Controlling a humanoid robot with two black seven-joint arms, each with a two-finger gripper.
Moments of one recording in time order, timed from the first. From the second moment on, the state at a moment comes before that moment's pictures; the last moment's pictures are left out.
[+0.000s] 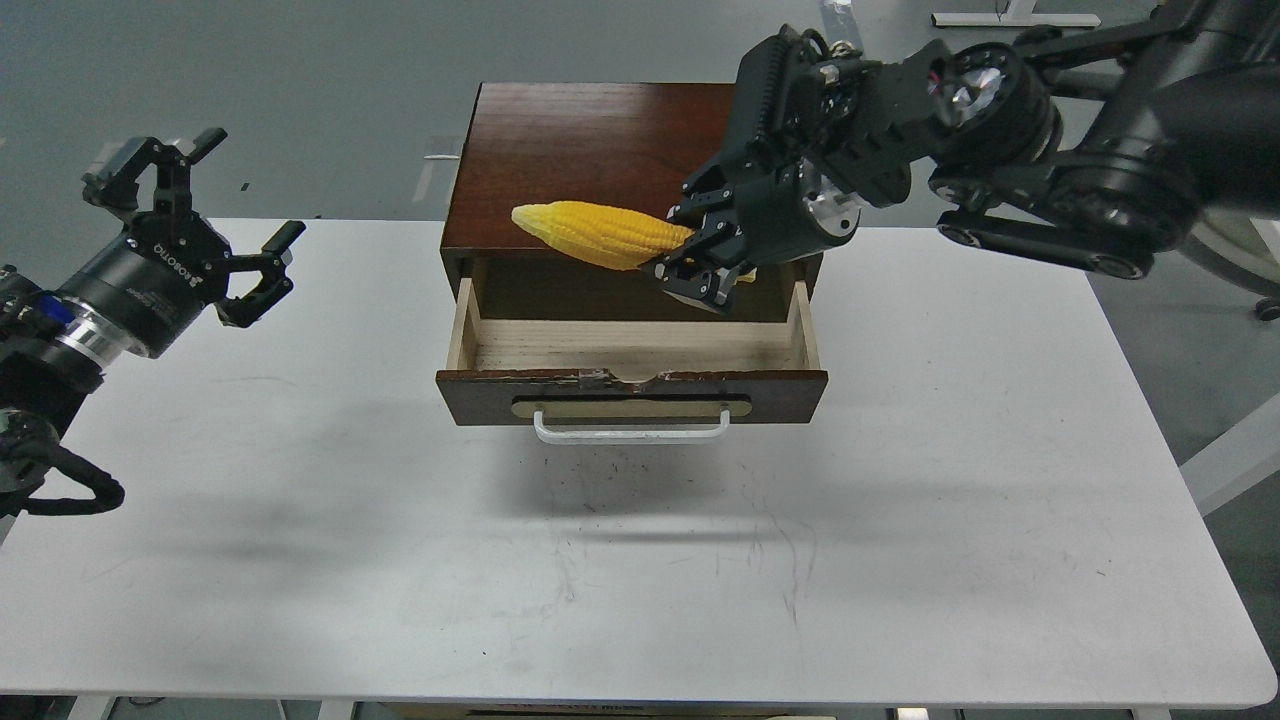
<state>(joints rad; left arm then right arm) -0.62 0.83 -0.52 -1.08 -0.03 -0.49 -0.49 1.85 -0.18 -0.71 1.06 -1.48 -0.07 0.49</state>
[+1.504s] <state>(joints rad) -0.62 0.85 -0.54 -1.08 -0.03 -0.49 -0.49 1.87 -0.30 -0.63 1.07 -1.13 -0.16 0.49</state>
